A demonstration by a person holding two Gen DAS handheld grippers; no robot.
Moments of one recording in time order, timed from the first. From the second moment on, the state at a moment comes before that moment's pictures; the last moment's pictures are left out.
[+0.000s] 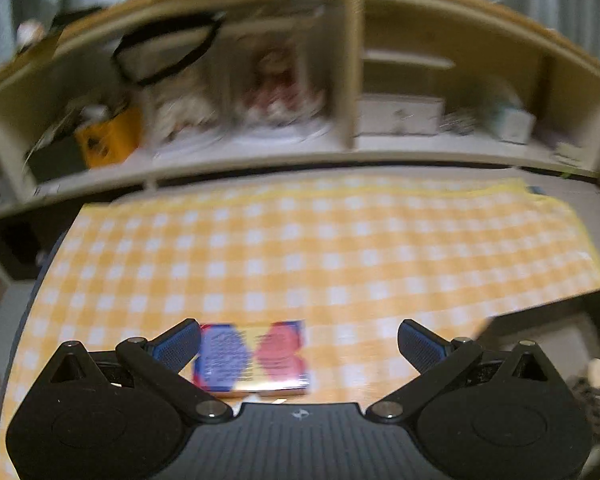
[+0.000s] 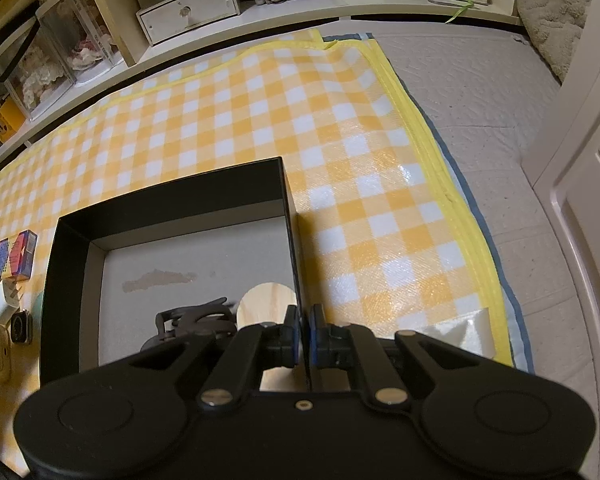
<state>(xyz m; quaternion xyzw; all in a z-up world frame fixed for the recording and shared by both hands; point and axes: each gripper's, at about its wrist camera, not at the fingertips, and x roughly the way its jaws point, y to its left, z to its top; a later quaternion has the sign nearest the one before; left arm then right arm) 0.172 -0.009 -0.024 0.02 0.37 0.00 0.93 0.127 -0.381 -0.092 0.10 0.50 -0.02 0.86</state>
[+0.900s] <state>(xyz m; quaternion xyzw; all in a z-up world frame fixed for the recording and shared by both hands) 0.220 0.029 -0.081 -0.02 0.46 0.03 0.89 0.129 -0.381 -0.095 0.09 0.50 -0.02 0.86</state>
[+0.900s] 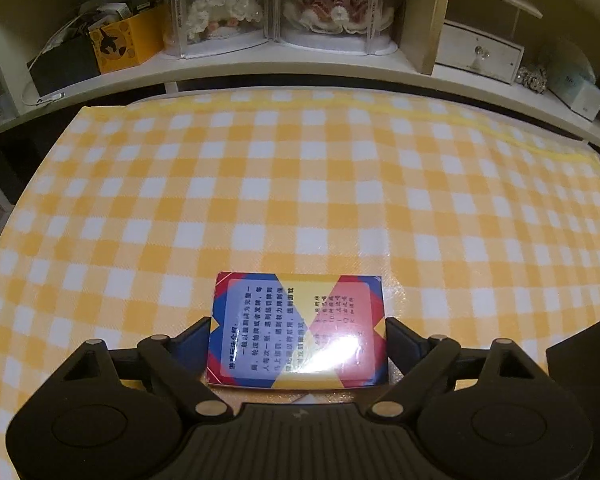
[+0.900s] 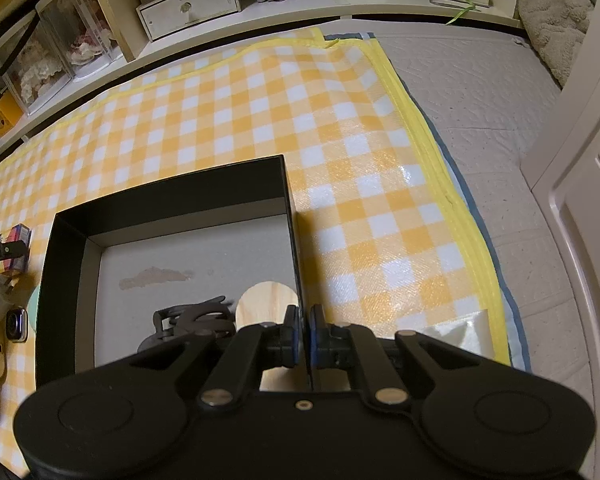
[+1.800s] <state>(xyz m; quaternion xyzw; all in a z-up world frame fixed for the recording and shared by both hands) 0.154 -0.133 -0.007 -0.11 0.41 -0.19 0.89 0.127 -0.378 -0.096 0.08 0.50 -0.02 0.86</state>
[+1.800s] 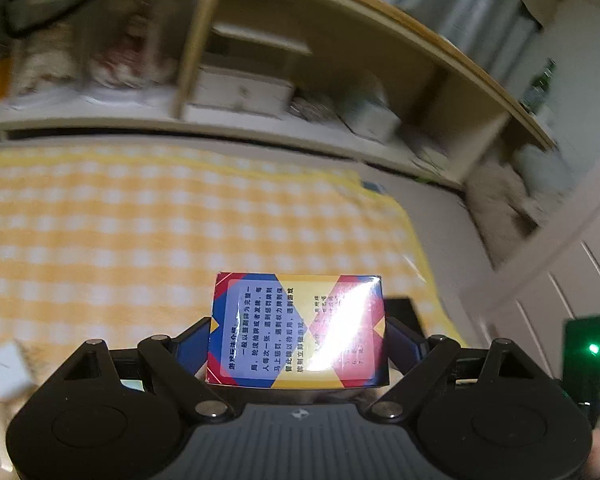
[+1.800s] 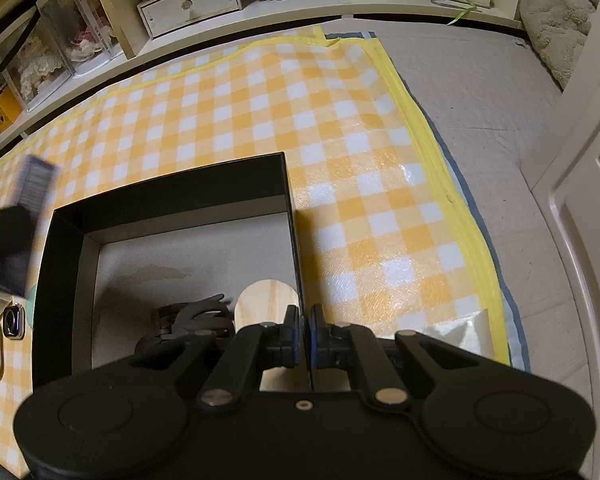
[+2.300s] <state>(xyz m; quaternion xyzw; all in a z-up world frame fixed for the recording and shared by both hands) 0.188 -0.207 -0.068 -0.14 0.47 -0.17 0.86 0.127 -0.380 -0.096 0.09 0.50 -0.02 0.86</state>
